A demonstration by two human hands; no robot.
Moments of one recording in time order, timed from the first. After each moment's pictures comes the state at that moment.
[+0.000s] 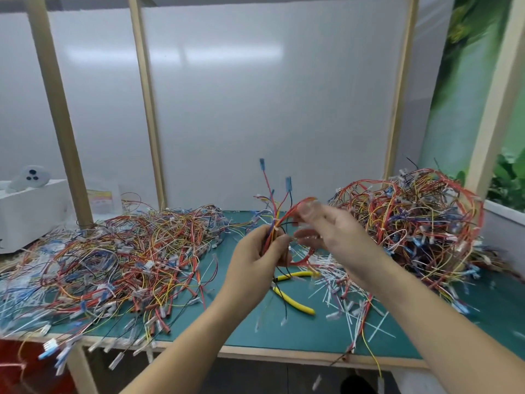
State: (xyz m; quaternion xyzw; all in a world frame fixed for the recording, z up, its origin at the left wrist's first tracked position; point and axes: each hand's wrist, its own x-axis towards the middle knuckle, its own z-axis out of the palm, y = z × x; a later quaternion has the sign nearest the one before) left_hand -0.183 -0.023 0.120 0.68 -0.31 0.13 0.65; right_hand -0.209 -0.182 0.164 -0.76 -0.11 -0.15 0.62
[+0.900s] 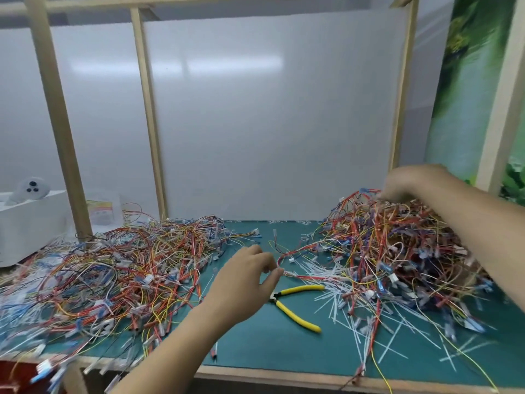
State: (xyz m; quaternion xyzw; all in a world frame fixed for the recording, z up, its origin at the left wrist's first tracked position) left_hand -0.141 0.004 0.108 0.89 -0.32 0.23 0.23; right_hand -0.126 -0.309 0.268 -0.95 0.28 -0.02 -0.15
